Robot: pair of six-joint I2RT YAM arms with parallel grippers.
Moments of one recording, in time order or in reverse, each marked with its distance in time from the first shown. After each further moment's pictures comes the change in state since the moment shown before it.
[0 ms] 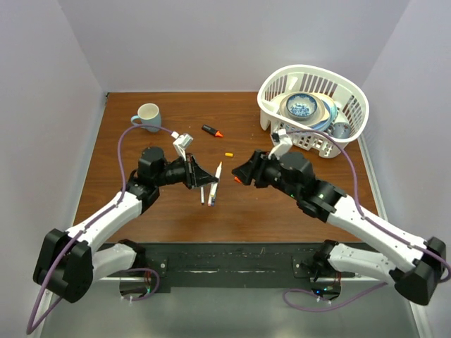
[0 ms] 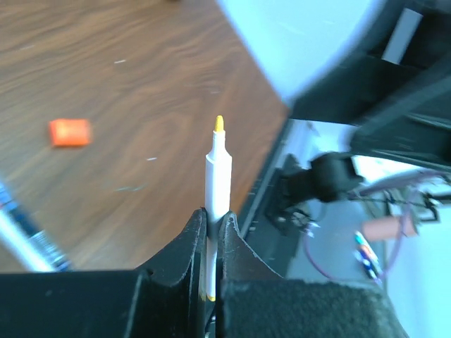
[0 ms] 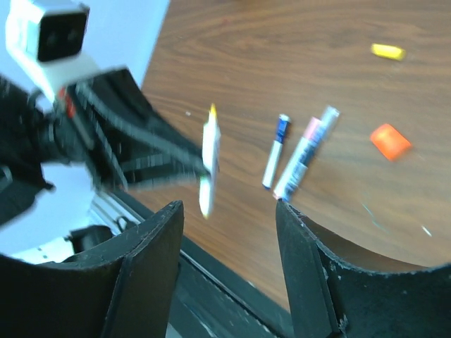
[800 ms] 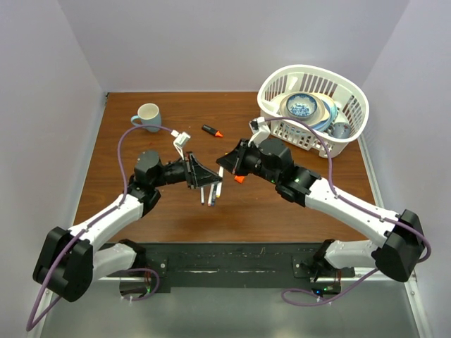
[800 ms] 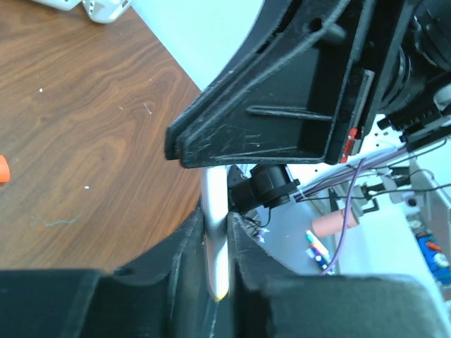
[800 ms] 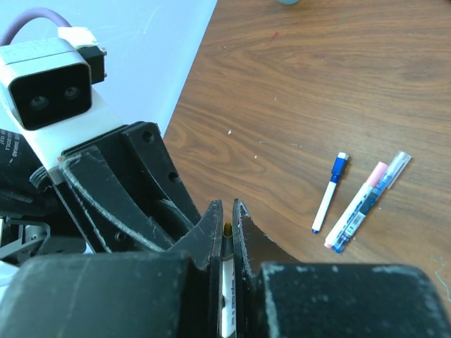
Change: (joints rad) left arm -0.031 -0.001 -0.060 0.332 0.114 -0.241; right arm 0.009 0.275 0.132 0.200 -0.089 0.028
